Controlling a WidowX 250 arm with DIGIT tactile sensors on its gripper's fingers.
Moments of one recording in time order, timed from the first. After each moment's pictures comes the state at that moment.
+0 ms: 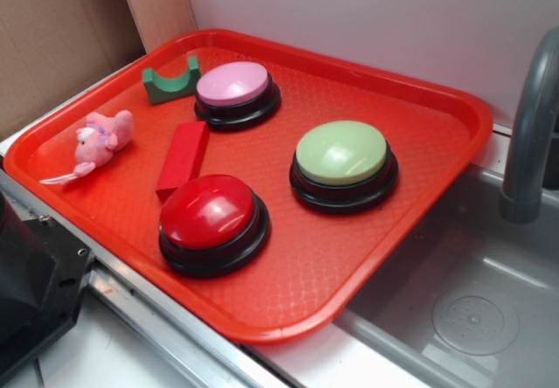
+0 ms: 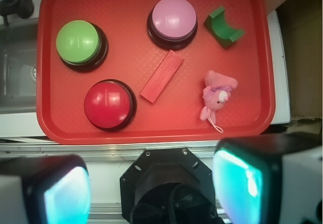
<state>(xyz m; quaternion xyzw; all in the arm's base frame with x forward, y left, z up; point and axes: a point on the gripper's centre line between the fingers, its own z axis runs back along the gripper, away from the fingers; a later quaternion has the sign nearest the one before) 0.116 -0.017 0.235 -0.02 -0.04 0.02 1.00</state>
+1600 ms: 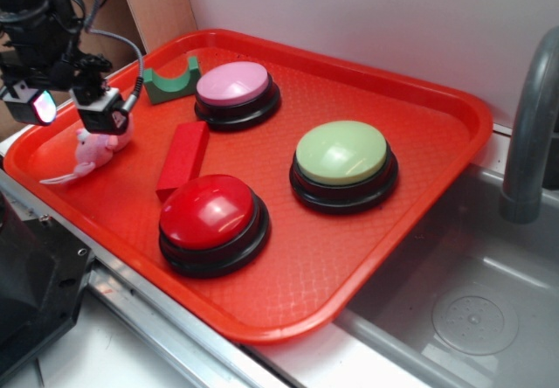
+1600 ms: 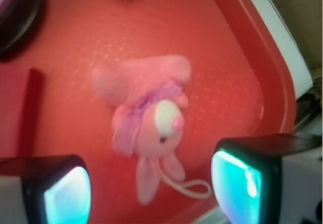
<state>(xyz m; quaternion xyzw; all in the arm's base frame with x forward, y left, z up) 0.151 0.086 0.059 0.05 -0.03 0.26 0.96</state>
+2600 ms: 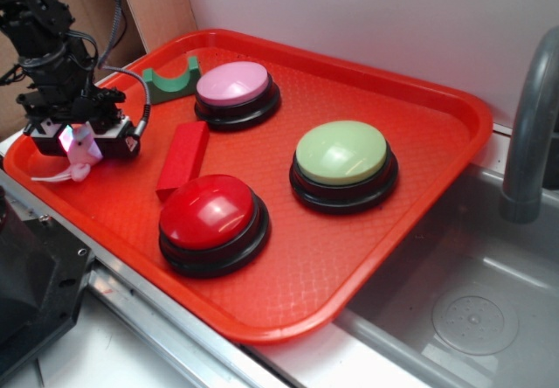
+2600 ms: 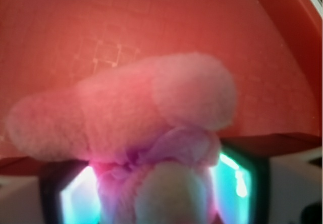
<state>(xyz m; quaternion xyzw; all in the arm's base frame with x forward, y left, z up) 0.158 0.106 0.017 0.01 -0.05 0.28 0.96</state>
